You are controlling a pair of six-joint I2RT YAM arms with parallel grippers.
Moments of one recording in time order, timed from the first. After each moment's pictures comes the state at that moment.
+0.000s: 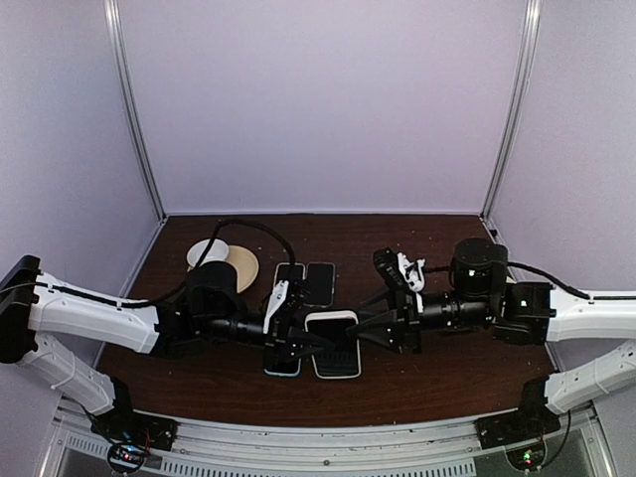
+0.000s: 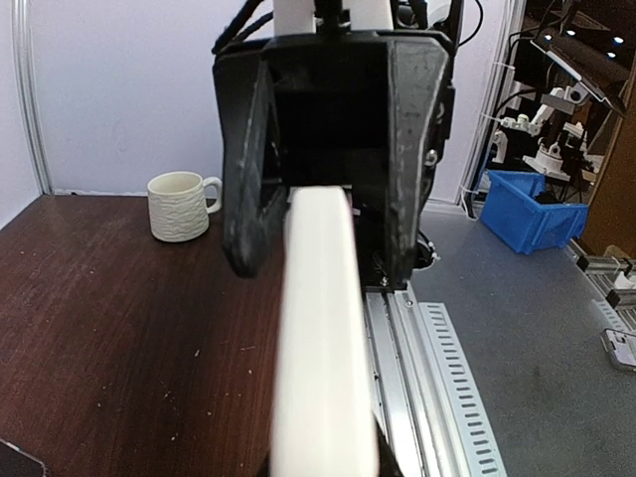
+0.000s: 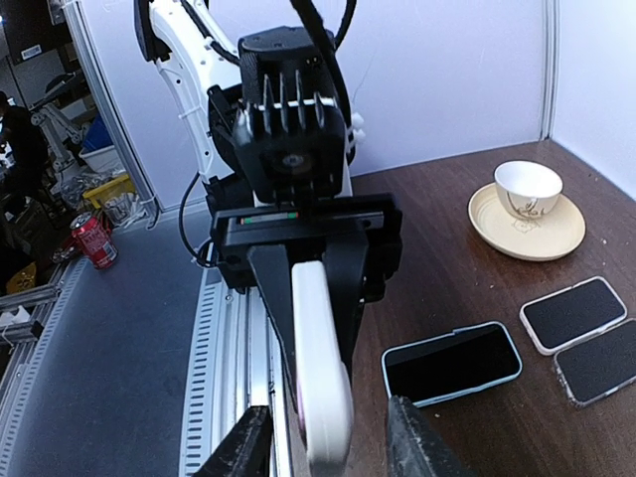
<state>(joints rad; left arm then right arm) -1.09 1.39 0.66 0.56 0.57 -0.01 1.07 1.09 0.74 0.11 -0.41 0.09</state>
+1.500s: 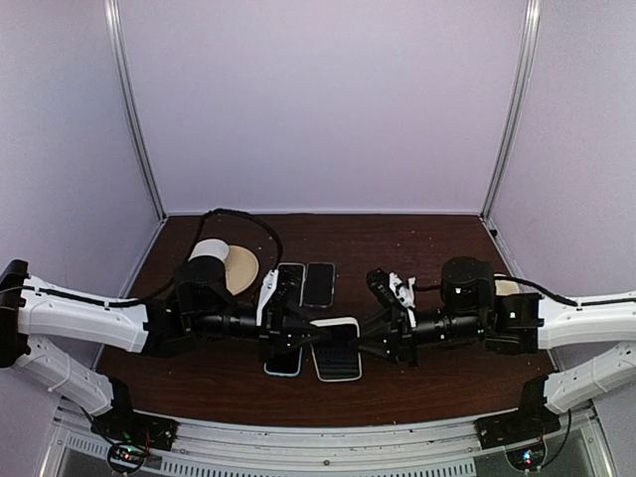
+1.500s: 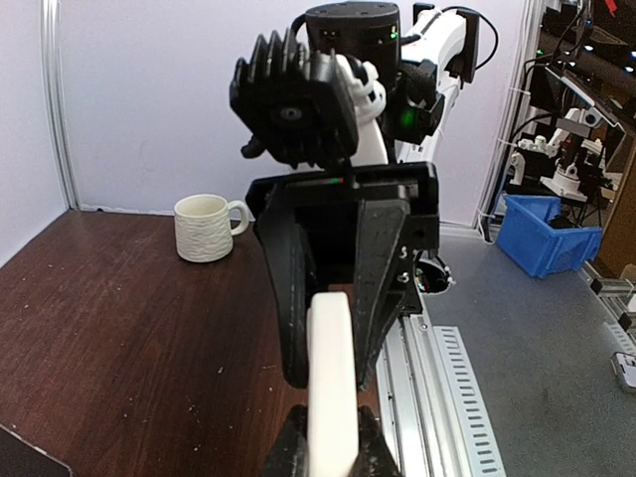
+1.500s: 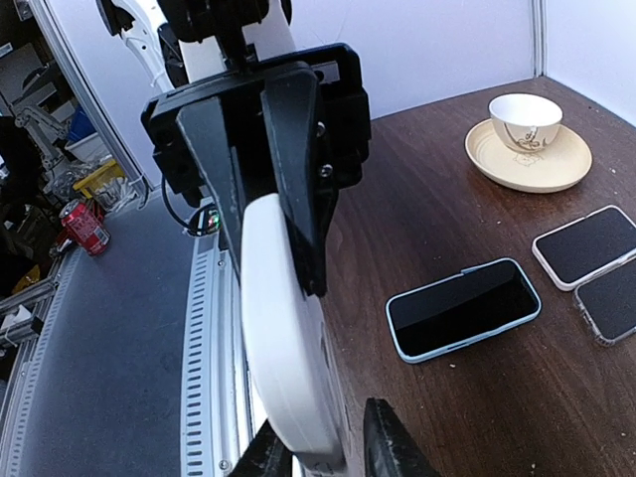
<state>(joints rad) -1.09 1.32 0.66 0.55 0.51 -0.03 1.07 1.12 0.66 0.13 -0.39 0.16</state>
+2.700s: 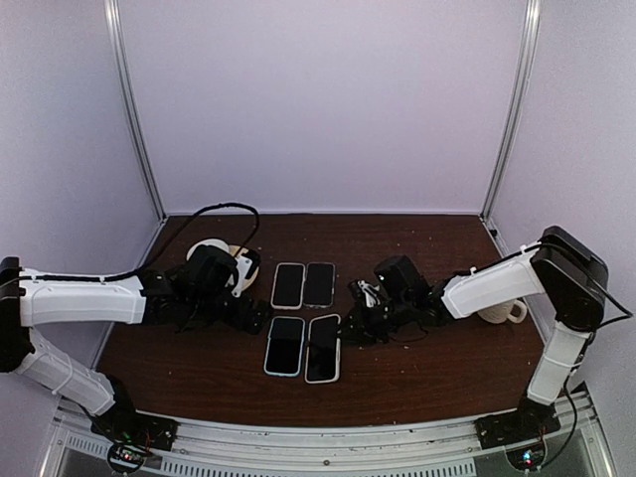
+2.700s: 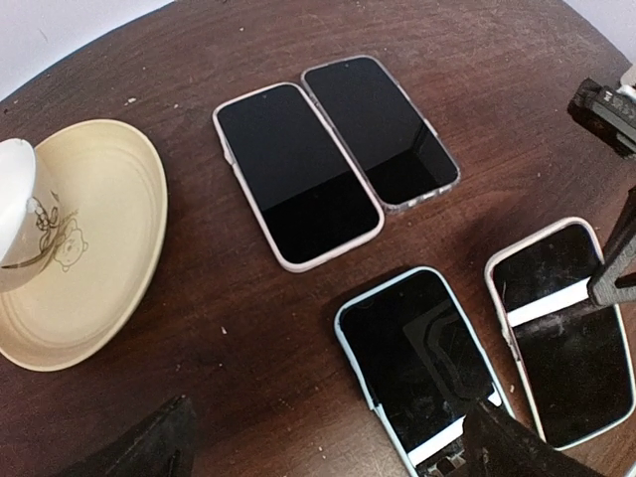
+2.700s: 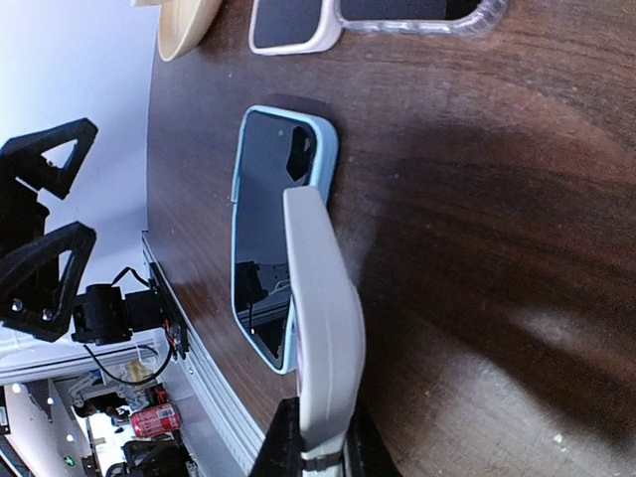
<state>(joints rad) -0.85 1.33 0.77 -0.20 -0.19 -0.28 0.82 1.76 0.87 0.15 -0.51 0.94</state>
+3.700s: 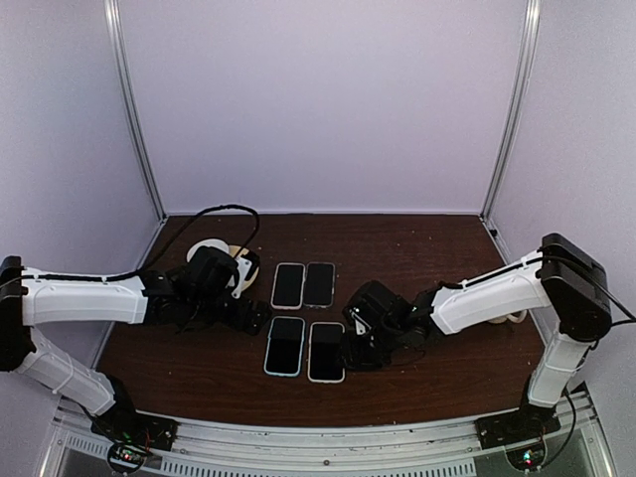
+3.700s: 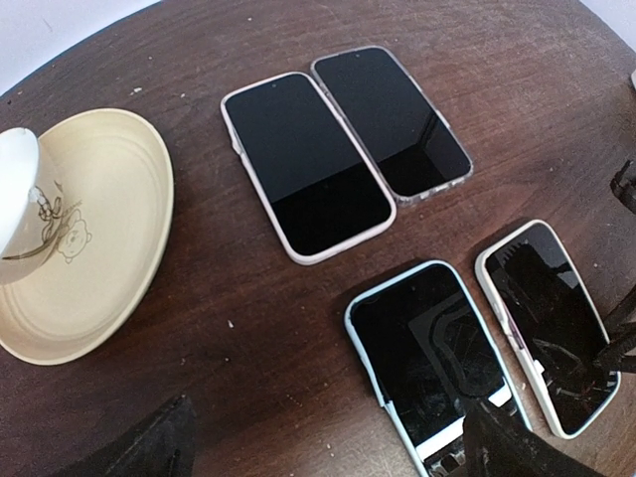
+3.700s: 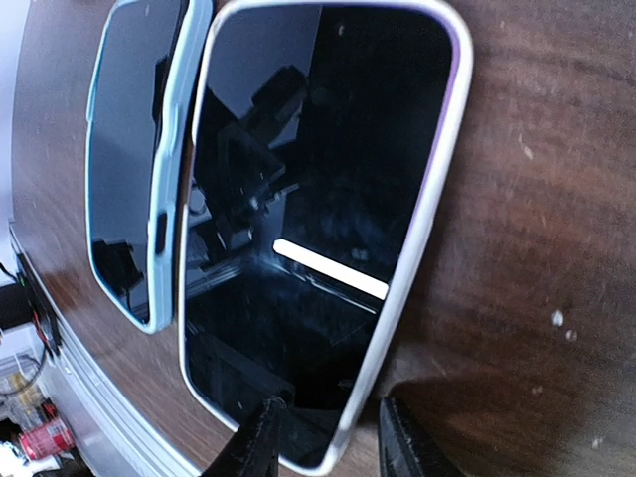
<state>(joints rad) -0.84 1.34 0.76 -0.21 -0.20 -0.28 1.01 1.76 0.94 -0.18 -0.19 0.92</state>
